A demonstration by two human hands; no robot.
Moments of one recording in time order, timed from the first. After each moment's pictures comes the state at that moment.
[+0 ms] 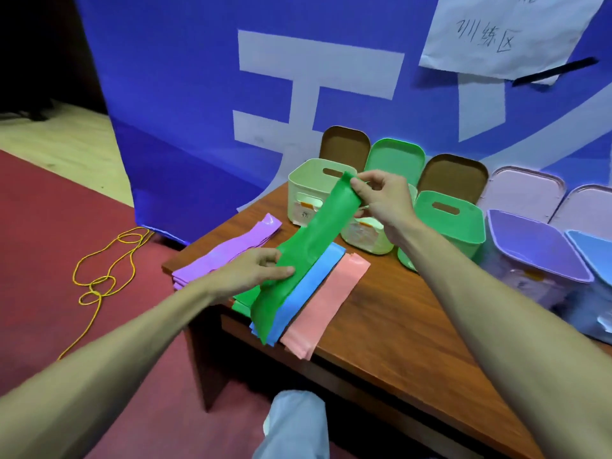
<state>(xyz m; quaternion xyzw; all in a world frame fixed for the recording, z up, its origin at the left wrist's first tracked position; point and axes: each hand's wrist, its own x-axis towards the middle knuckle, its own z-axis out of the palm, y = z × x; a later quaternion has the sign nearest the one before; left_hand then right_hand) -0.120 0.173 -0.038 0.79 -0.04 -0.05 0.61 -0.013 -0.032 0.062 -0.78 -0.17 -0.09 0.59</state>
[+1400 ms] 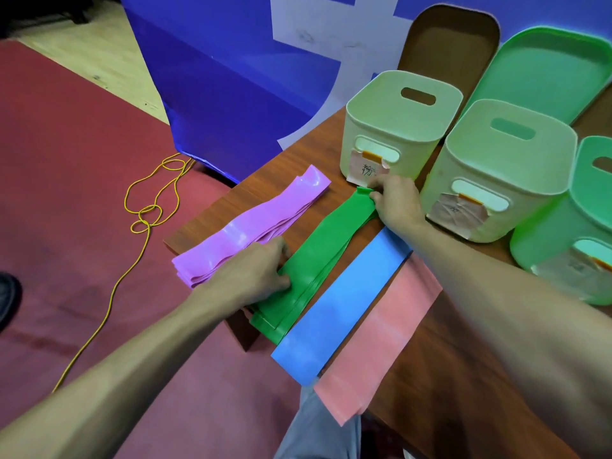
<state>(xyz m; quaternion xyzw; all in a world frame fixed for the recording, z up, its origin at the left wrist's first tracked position) -0.036 0.227 -0.109 0.96 0.13 -0.11 0.23 0.170 0.053 -0.113 -0.96 -0.19 -0.03 0.22</state>
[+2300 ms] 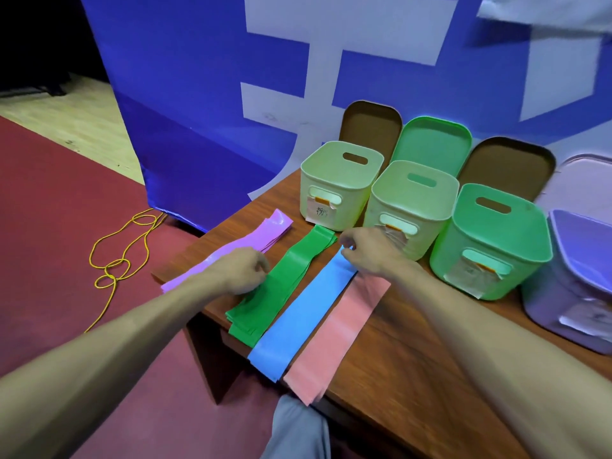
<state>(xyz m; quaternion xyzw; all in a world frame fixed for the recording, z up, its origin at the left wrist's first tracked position) -0.030 0.220 -0.068 0.98 0.05 -0.07 0.20 0.078 -0.008 -0.043 -0.95 -0.27 0.04 0.14</state>
